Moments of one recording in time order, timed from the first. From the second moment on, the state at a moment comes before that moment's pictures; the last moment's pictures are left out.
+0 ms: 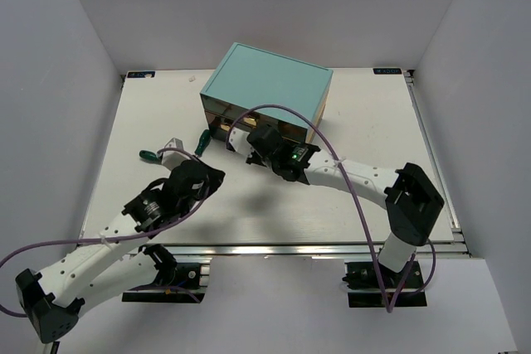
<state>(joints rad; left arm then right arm) -0.81 0.77 0.73 -0.60 -0.50 -1.22 1.01 1.68 1.28 -0.33 0.36 -0.57</state>
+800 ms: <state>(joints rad) -0.51 1.51 0.67 0.21 0.13 -1.13 0.77 1.37 1.29 -0.53 -0.35 -0.66</state>
